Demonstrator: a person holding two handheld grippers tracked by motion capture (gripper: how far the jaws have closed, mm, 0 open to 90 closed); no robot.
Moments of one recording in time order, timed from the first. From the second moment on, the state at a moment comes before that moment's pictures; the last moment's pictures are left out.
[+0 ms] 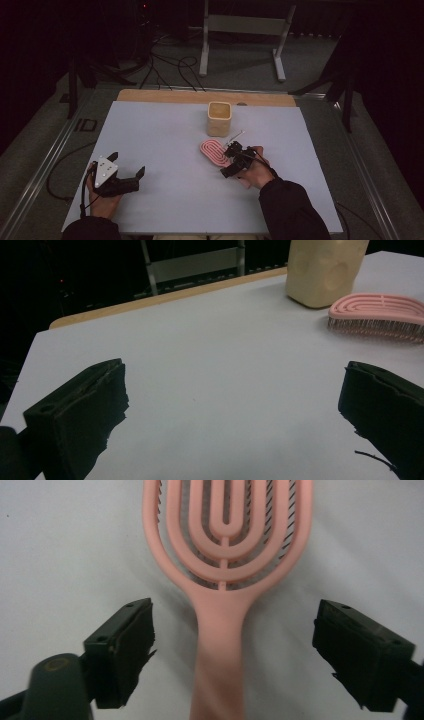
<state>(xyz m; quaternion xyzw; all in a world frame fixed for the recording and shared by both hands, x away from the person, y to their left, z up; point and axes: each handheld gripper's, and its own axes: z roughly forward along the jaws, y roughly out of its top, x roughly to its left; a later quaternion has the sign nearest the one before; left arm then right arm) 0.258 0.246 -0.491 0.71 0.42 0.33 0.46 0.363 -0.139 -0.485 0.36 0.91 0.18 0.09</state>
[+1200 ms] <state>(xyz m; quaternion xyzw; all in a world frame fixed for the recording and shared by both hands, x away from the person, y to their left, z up) 0.258 0.245 -0.492 0.71 0.42 0.33 0.46 0.369 -0.127 -0.493 0.36 0.92 0.14 0.06</state>
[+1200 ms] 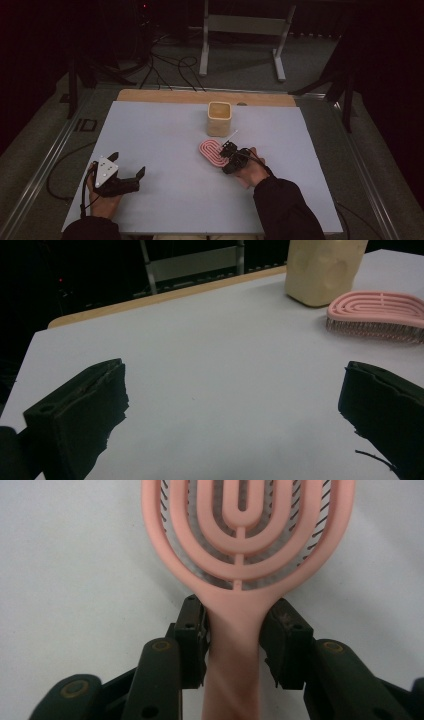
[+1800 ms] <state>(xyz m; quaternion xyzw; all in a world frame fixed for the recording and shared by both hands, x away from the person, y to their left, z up) 0.259 0.245 -0.492 0.71 0.42 0.32 0.46 0.368 -0.124 -0.492 0.35 0.92 0.13 0.06</state>
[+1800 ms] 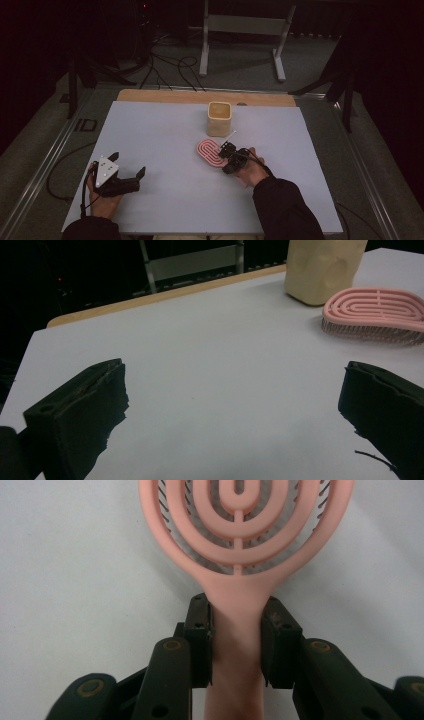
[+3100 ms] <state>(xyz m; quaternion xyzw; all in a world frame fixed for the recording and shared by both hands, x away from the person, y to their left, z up) 0.259 0.245 -0.493 0.71 0.43 0.32 0.45 0.363 -0.133 -0.478 0.36 0.91 0.18 0.07</state>
